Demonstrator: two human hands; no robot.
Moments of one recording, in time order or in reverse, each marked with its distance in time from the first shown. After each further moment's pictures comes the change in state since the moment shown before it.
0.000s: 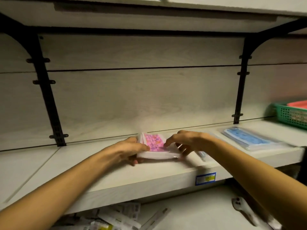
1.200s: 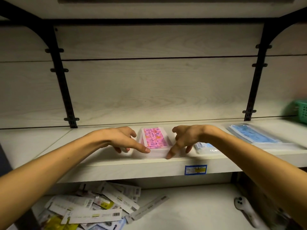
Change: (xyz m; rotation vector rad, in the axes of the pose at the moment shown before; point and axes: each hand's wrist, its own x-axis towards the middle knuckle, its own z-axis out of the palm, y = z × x) left_hand -0.054 0.022 -0.001 0.505 -0.017 -0.090; right_hand -0.028 0.014 -0.019 -0.449 -0.199 -0.171
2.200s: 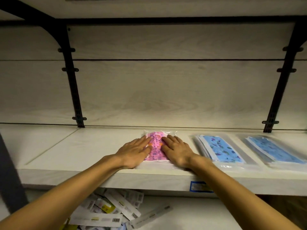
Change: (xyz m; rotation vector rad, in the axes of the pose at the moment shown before) left_hand 0.077 -0.036 0.063 0.280 0.213 0.124; right_hand 0.108 0.031 0.056 -0.282 0.344 -0.224
